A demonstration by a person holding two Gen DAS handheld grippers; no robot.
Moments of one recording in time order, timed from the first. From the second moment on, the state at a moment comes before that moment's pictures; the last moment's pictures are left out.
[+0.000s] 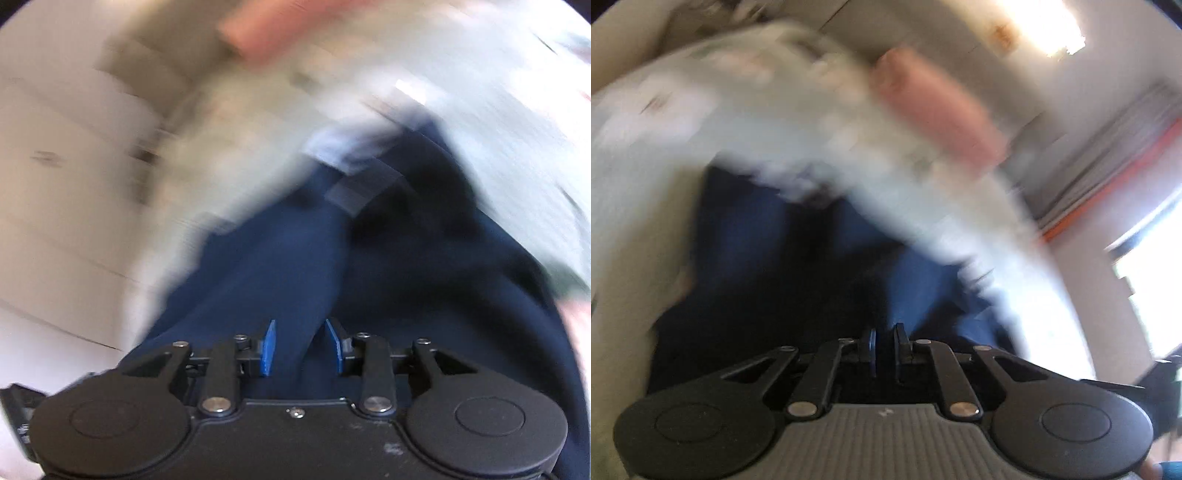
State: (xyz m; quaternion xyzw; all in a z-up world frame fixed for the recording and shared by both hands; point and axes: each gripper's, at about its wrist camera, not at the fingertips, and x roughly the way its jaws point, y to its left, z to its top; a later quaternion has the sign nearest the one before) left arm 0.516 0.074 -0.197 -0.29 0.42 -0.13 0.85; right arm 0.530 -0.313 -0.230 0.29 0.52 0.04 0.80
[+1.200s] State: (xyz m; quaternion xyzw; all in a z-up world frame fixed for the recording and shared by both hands) left arm 0.479 0.056 -0.204 -0.22 0.44 -0.16 0.86; right arm 0.482 -0.145 -0.196 0.04 0.49 0.14 0.86
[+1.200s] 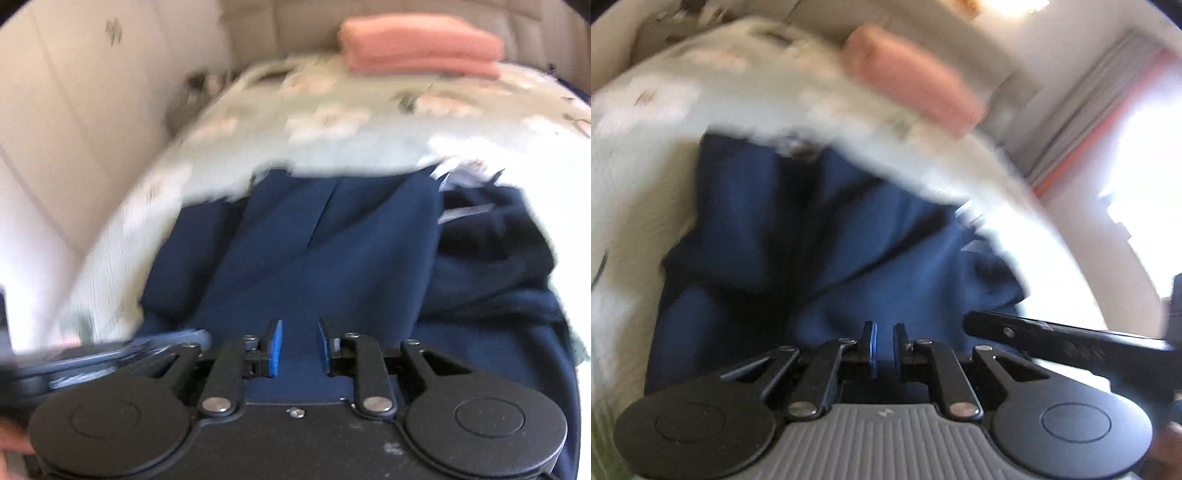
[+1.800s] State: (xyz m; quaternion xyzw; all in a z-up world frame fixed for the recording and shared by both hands) left arm 0.354 0.100 -0.173 -0.15 0.51 -0.08 0.84; right arm 0.348 -0.280 -0.190 0.12 0.59 0.12 0.78
